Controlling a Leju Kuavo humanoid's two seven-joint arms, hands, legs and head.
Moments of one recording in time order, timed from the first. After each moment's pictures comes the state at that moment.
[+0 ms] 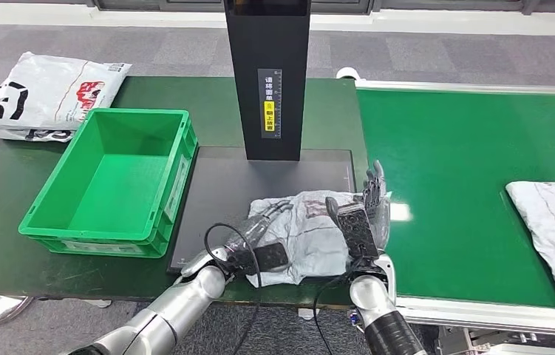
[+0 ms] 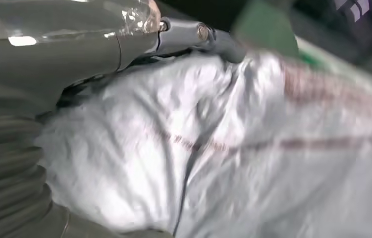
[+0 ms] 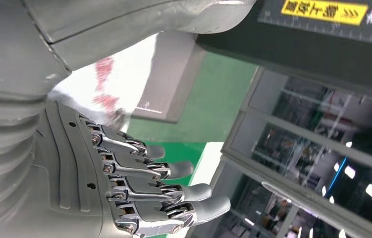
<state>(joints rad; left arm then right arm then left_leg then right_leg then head) -0.54 -0.25 -0.52 -0.66 -0.65 0.08 -0.42 -0.29 0.17 0.34 -1.01 0.39 -0.46 -0.47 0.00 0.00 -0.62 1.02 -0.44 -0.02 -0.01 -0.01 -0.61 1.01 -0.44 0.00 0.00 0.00</state>
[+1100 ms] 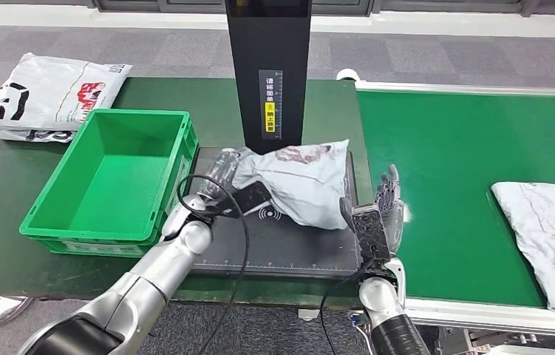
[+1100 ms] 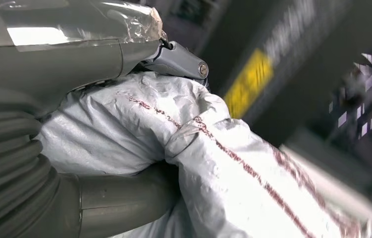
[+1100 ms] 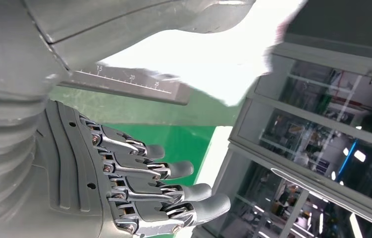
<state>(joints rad) -0.68 -0.19 -0.40 -0.81 -0.62 0.39 -0.31 -0.26 0.17 0.26 -1.04 0.40 -0.46 -0.48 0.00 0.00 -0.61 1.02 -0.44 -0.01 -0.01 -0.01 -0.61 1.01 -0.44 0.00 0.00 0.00</state>
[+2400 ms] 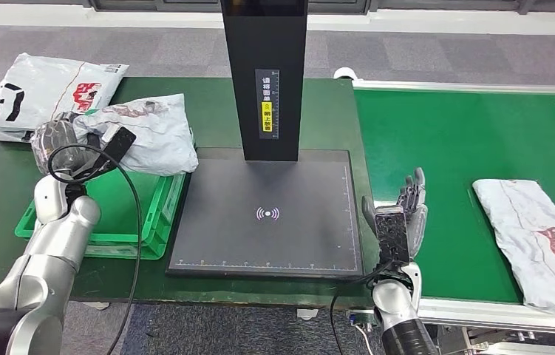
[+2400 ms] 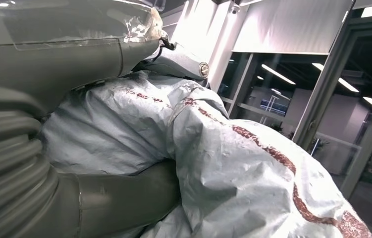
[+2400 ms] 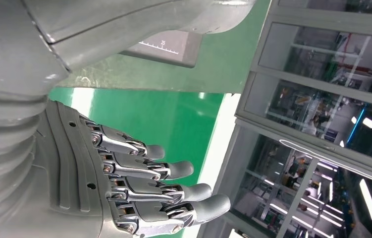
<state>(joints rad) -0.73 0.14 0.05 -0.76 -1.14 0.69 0.00 -0.23 0.16 0.19 -1.10 0.38 -0.49 -0.48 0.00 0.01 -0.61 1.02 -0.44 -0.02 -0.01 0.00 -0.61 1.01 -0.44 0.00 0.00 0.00</state>
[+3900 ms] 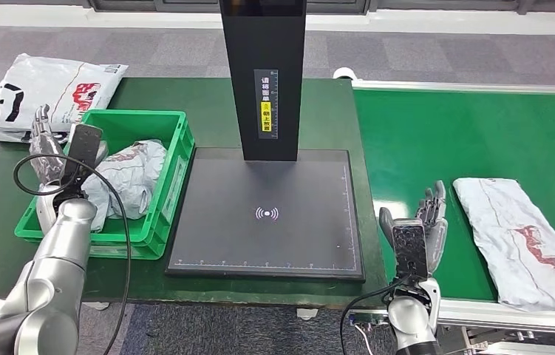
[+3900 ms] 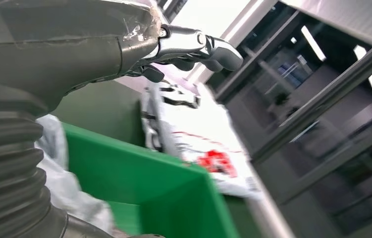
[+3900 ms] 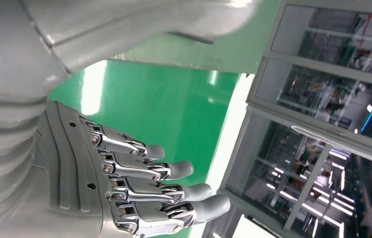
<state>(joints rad) -0.72 0.05 0.28 -0.77 -0.71 0.63 -0.32 -0.12 0.16 0.11 -1.26 0.47 -0.44 -0.41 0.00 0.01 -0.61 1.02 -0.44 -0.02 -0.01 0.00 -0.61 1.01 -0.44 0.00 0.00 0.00</state>
